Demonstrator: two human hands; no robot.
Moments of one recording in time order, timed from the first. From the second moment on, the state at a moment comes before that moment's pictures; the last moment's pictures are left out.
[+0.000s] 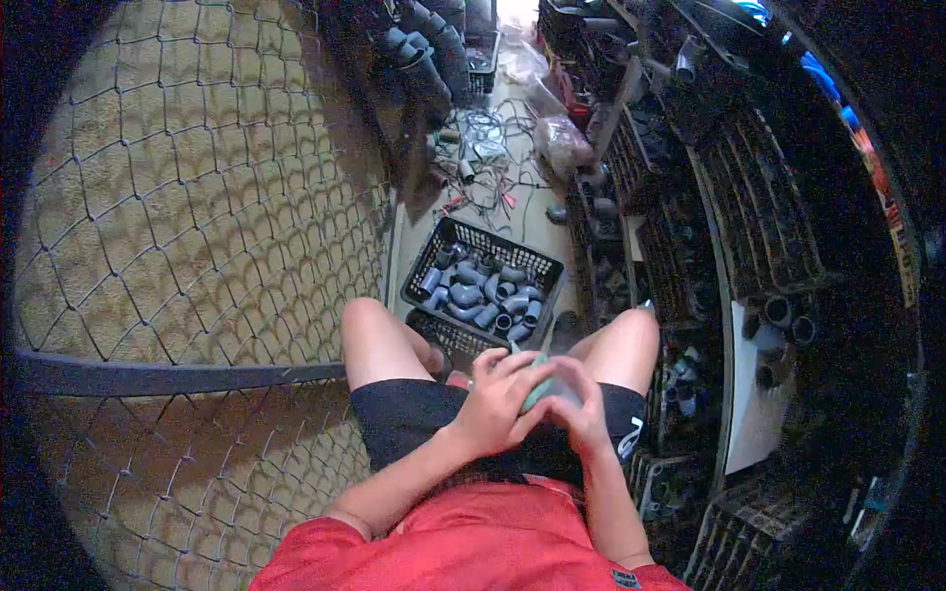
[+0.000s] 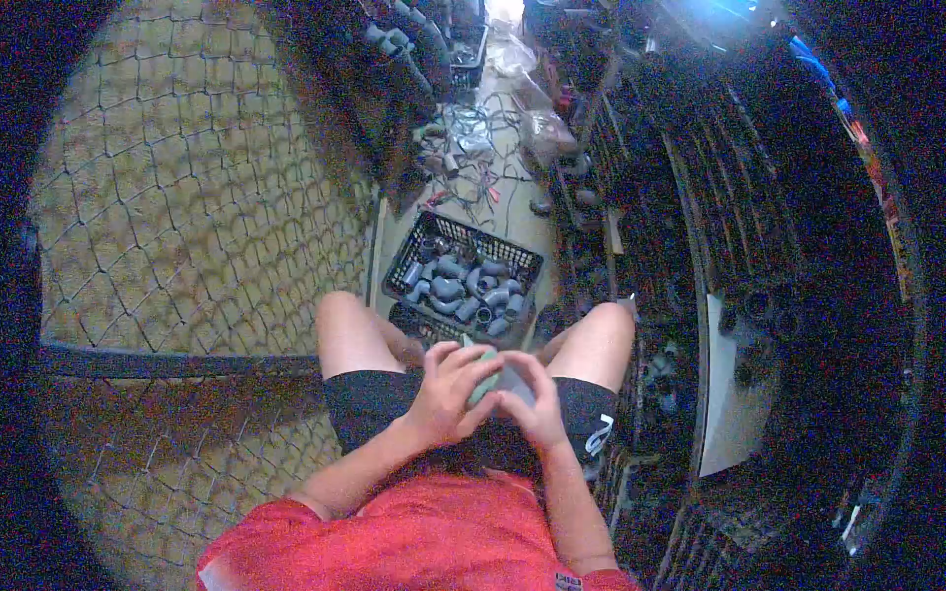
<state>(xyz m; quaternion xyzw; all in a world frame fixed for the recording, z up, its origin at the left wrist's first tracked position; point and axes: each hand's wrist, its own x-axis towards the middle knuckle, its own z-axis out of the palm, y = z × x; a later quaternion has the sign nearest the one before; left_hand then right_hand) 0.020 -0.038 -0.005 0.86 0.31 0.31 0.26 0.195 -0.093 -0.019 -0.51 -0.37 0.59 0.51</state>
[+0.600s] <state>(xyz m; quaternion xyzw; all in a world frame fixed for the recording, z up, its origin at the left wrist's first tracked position) 0.046 -0.002 -0.008 0.54 0.50 0.49 0.46 0.143 -0.060 -0.018 -0.31 -0.05 0.67 0.67</state>
